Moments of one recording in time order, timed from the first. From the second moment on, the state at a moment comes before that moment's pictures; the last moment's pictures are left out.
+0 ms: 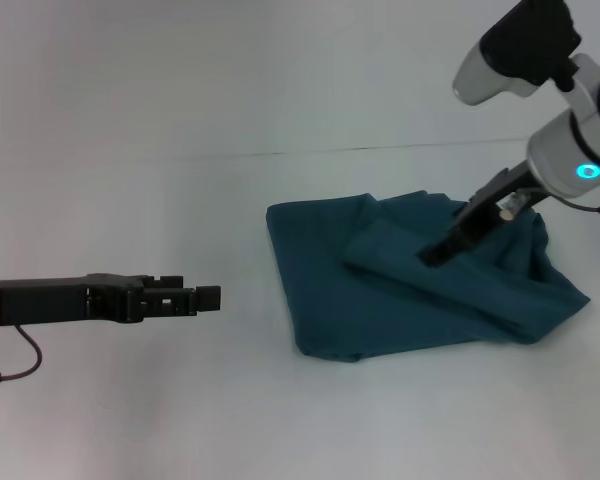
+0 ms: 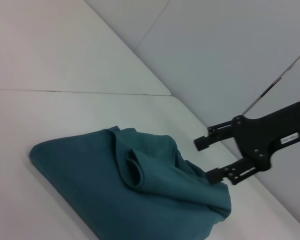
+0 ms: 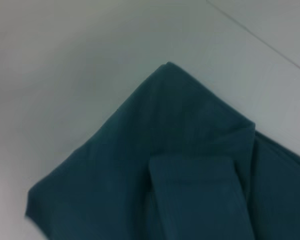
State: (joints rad) left arm -0.57 -2.08 0.71 0.86 2.10 1.61 -2.04; right arm 0.87 2.10 -0.97 -1.07 -2.79 -1.45 2.30
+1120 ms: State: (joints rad) left arm -0.58 -2.10 0.72 0.85 2.10 1.60 -2.06; right arm 0.87 2.09 -1.00 -0.74 -2.70 -1.06 2.29
